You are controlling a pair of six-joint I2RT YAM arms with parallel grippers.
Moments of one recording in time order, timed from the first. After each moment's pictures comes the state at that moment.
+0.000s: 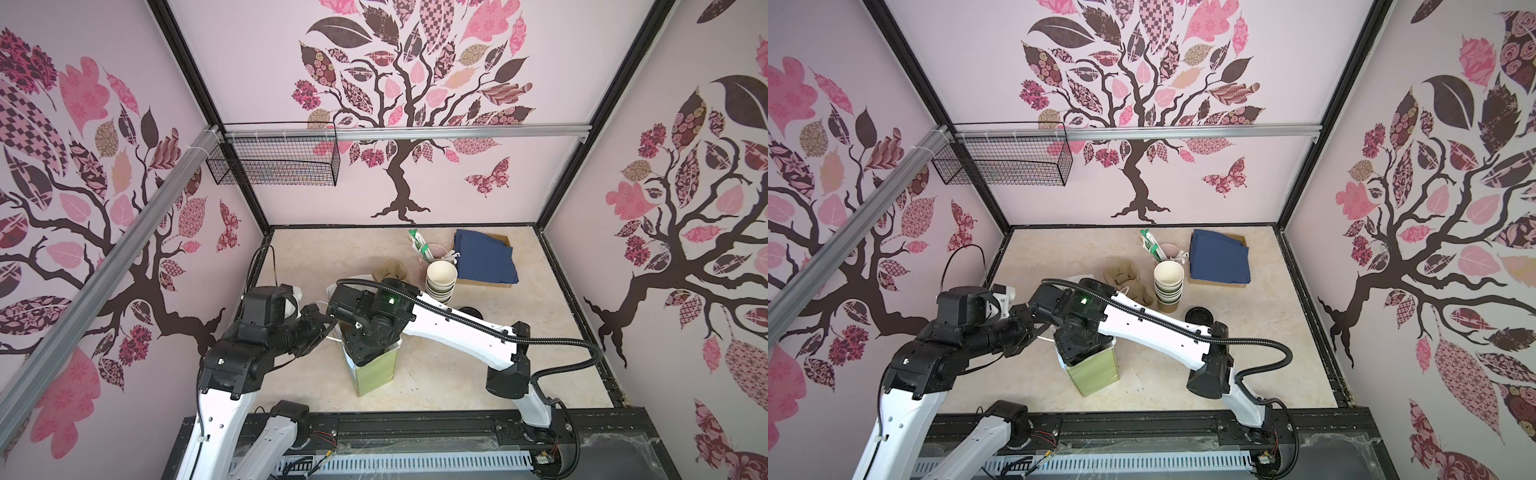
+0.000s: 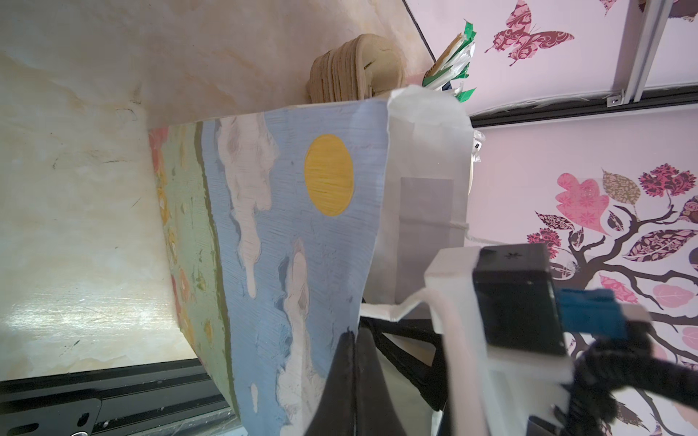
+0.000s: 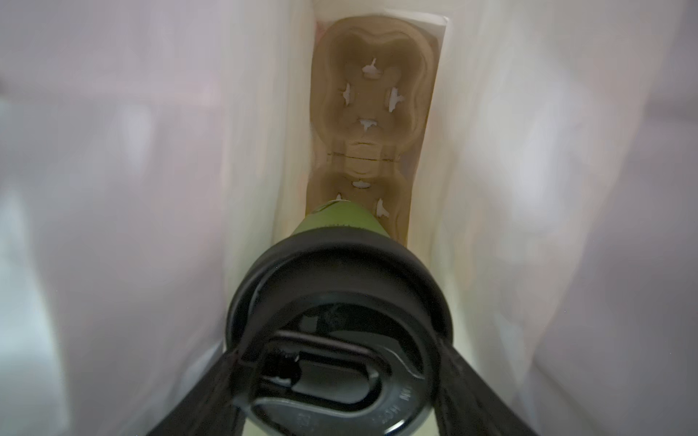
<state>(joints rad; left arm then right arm) -0.21 0.75 1.11 -1.12 0.41 -0.89 1.26 2.13 2.39 -1.53 0.06 0.72</state>
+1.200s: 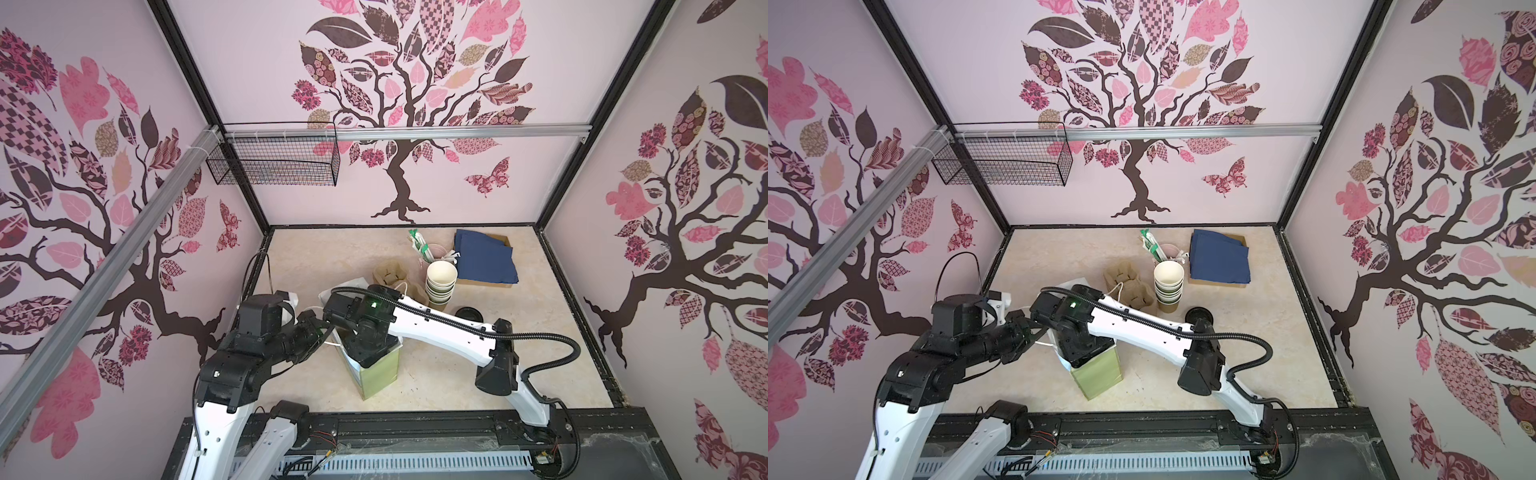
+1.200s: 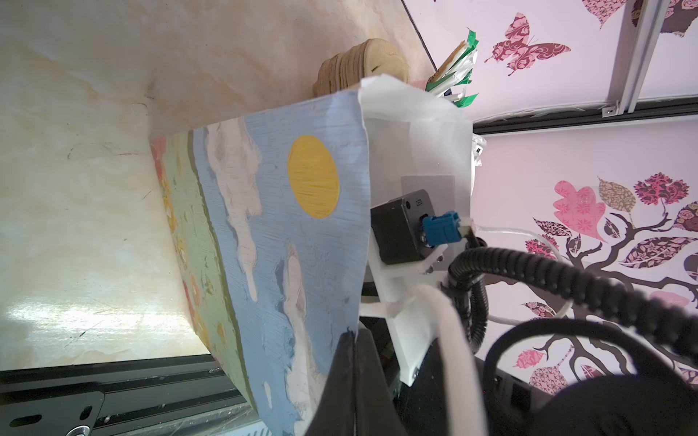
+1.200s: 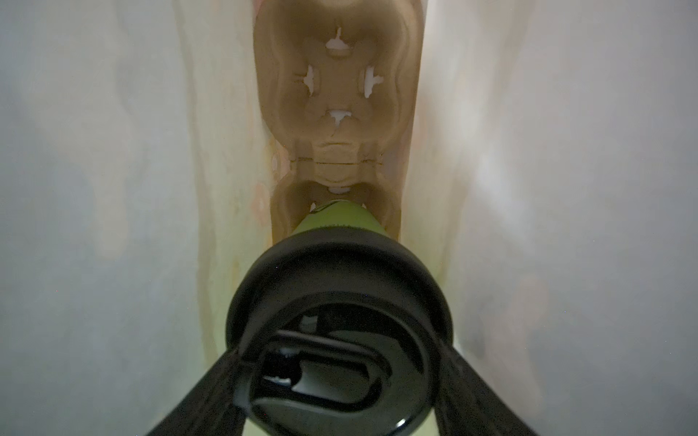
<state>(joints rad) -0.21 0.69 1.08 -1.14 0.39 -0.92 1.24 2.21 2.33 -1.53 0.04 0.67</state>
